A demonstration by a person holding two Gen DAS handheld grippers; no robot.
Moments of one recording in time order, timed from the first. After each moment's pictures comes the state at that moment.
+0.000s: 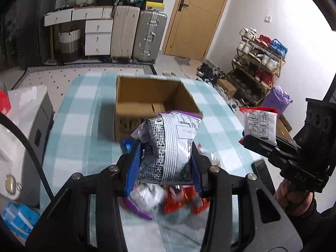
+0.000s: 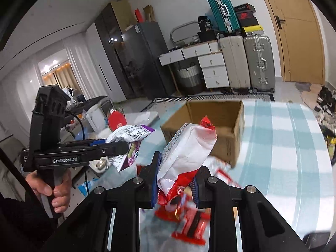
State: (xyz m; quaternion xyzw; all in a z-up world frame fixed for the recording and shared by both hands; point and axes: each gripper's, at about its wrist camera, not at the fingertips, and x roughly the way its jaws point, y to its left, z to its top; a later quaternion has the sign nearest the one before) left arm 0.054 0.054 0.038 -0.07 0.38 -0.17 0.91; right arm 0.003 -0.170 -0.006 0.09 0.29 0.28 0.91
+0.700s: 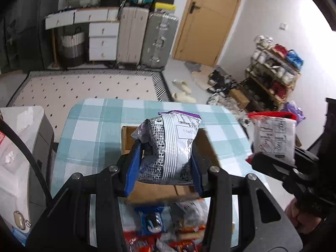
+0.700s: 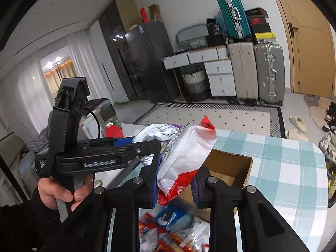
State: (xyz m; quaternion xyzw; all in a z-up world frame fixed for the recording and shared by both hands) left arm 0.263 0.053 0.089 -0.07 0.40 -0.13 0.91; right arm 0.150 -0.142 0.071 0.08 0.30 0.29 0.90
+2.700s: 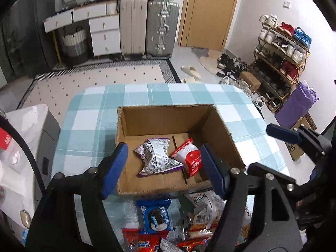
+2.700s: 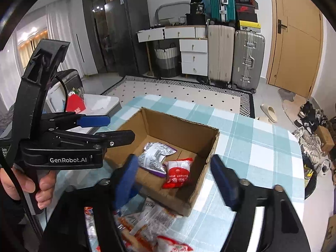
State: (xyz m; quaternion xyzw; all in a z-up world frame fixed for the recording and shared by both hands) left arm 0.264 -0.001 0.010 0.00 0.41 -0.11 0.90; right arm 0.165 -0.152 -0.004 -0.02 0.37 0.20 0.91
